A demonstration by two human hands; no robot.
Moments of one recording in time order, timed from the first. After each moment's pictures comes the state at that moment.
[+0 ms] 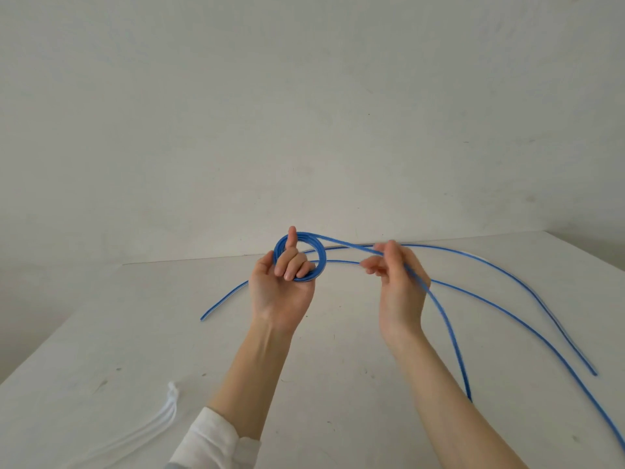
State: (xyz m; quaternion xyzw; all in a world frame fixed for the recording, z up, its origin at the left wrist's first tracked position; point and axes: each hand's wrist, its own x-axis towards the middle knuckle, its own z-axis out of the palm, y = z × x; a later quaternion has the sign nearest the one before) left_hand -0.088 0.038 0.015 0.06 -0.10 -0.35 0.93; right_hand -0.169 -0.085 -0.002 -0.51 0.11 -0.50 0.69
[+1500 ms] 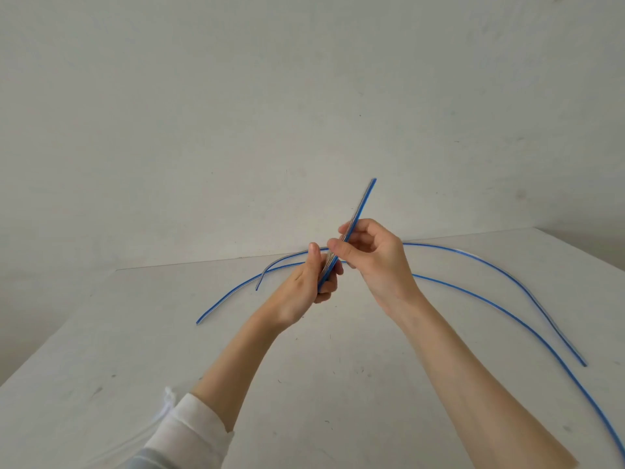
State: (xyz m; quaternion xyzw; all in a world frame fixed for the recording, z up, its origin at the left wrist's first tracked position) left_hand -0.105 0.038 0.030 0.70 -0.45 -0.18 0.53; right_hand -0.175 -0.082 0.046 -0.67 0.00 -0.35 0.65
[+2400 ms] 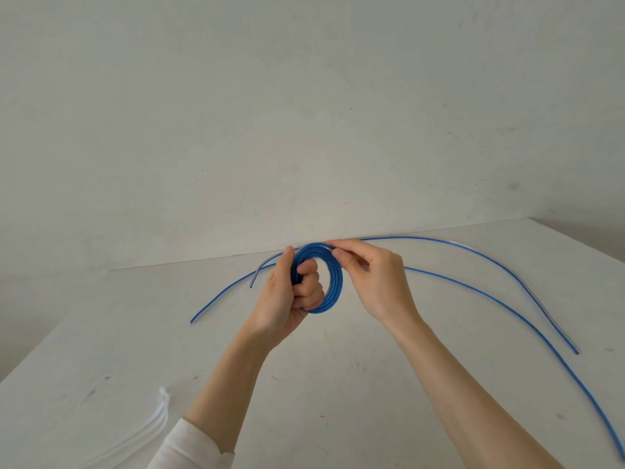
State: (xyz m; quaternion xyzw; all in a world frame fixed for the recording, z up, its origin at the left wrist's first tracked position) left_hand -0.108 0.042 0.013 0.49 -0.33 -0.31 0.75; right_hand -0.187 -0.081 0.022 -0.80 0.08 -0.38 0.45
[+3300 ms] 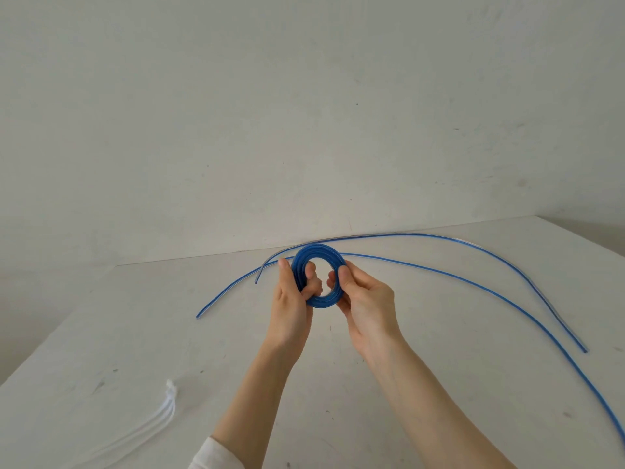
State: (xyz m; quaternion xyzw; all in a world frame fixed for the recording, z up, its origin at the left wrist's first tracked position) left_hand -0.117 0.035 -0.017 0.56 -0.24 -0.14 0.78; right_hand -0.180 -0.042 -0.005 -0.46 0.18 -0.31 0.81
